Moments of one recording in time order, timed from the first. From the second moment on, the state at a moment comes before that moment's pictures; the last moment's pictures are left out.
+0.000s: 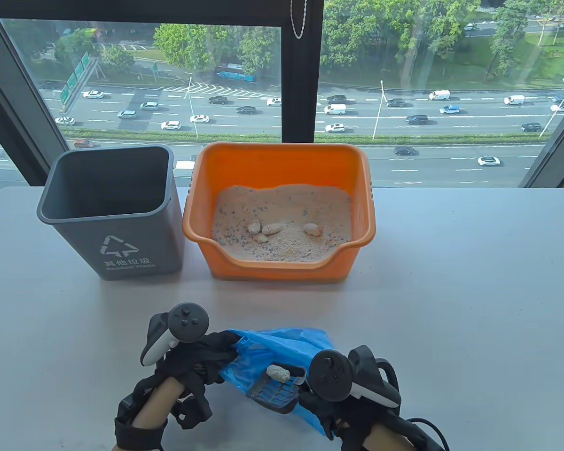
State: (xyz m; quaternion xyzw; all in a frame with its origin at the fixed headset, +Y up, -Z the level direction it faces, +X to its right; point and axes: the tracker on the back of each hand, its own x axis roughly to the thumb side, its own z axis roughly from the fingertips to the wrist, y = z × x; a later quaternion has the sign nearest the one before) left_hand -0.205 -0.739 -0.317 -0.24 -0.13 0.31 0.91; right_hand 0.067 -0.666 -0.233 0.21 0.15 0.96 0.13
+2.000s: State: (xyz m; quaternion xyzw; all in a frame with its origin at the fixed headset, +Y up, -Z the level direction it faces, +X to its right) left_hand -0.183 -0.741 -0.308 -0.28 -0.16 0.28 0.90; right_hand 0.037 -0.624 -0.445 -0.15 0.10 0.96 0.20
